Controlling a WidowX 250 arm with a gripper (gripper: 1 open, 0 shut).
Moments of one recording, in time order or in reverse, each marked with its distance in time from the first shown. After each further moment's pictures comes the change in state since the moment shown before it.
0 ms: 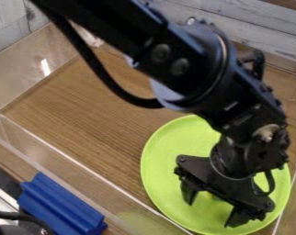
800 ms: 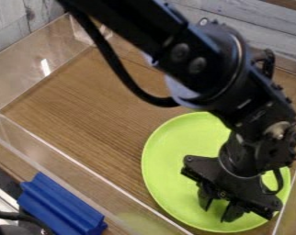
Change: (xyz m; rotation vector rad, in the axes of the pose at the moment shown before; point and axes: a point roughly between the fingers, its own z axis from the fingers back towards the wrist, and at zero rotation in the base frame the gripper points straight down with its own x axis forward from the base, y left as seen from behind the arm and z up) arm 0.004 -0.006 -0.002 -0.001 0.021 0.014
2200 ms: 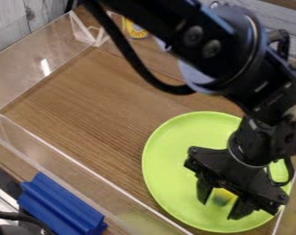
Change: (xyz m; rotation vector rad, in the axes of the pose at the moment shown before) arm 0.000 0.000 0.011 0.034 0.057 -0.012
